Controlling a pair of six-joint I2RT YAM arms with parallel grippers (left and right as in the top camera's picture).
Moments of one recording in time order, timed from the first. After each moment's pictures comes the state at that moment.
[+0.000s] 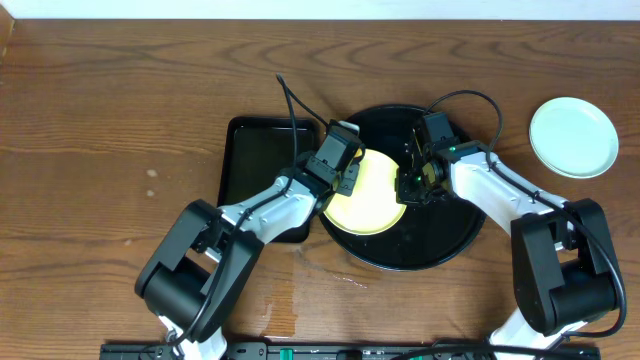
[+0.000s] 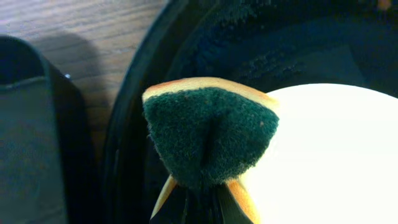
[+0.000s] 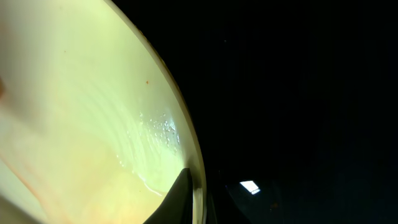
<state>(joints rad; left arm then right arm) -0.62 1.86 1.00 -0.06 -0.14 -0.25 0.31 1.83 1.05 -0.62 -0.20 0.39</state>
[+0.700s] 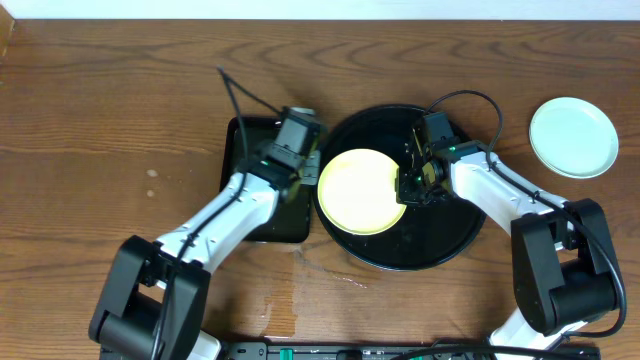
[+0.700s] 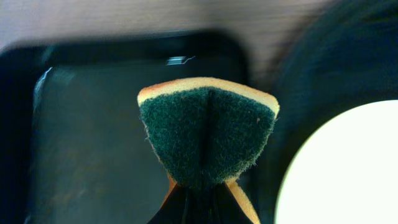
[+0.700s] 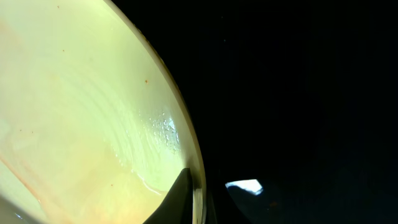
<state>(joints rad) -0.45 1.66 1.00 -0.35 -0.21 -0.31 0.31 1.83 1.05 -0.62 -0.20 0.39</state>
